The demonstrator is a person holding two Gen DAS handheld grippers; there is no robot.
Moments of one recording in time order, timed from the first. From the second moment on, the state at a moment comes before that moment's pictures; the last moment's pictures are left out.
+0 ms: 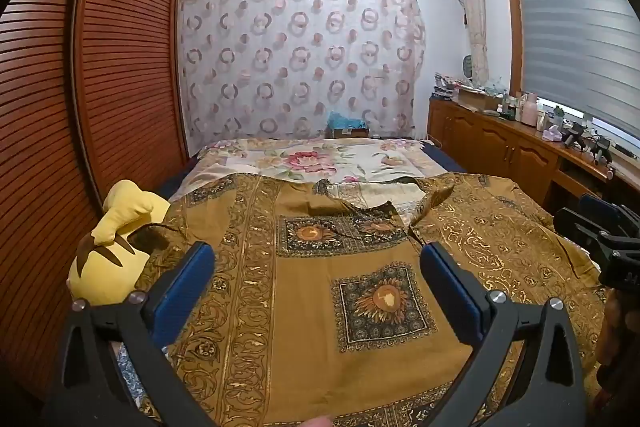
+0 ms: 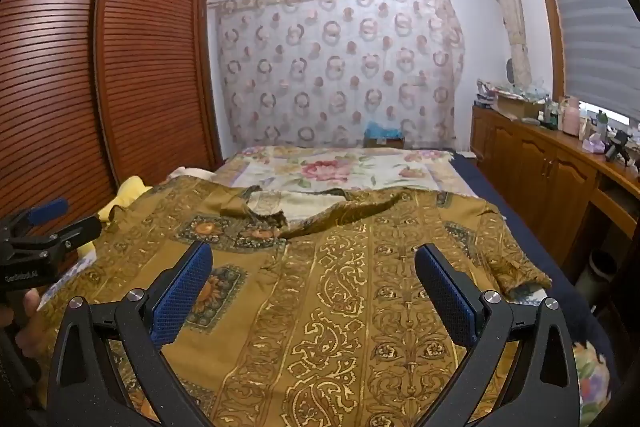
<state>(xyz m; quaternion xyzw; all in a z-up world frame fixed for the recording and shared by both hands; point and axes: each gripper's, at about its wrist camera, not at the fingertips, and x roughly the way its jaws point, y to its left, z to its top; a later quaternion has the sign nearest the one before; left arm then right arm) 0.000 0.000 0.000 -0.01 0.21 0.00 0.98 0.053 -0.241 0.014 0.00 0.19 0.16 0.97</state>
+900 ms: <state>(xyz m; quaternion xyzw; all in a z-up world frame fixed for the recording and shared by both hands) -0.006 -0.003 0.011 -0.01 0.20 0.01 0.98 0.053 -0.239 0.015 0.00 0.19 0.15 0.97</state>
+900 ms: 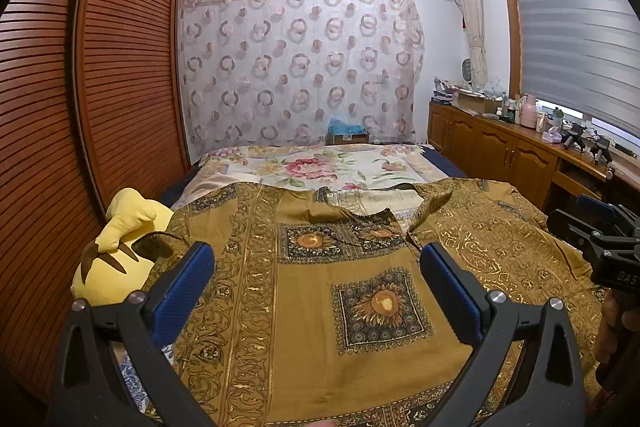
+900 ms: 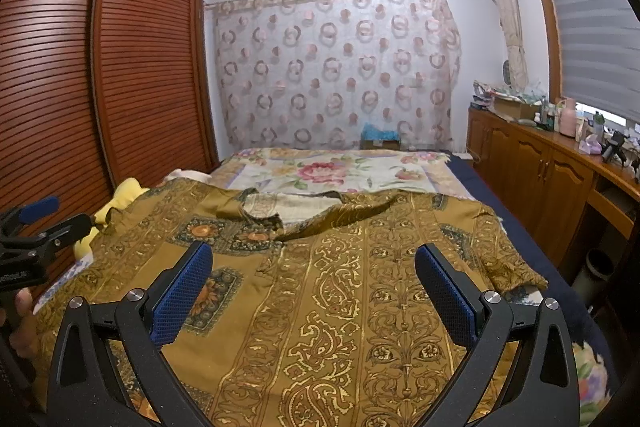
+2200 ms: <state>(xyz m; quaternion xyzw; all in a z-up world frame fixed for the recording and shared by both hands) -0.008 -0.002 0.015 -0.01 0.20 0.01 0.98 0.053 -0.240 0.013 0.00 0.19 0.15 0.97</state>
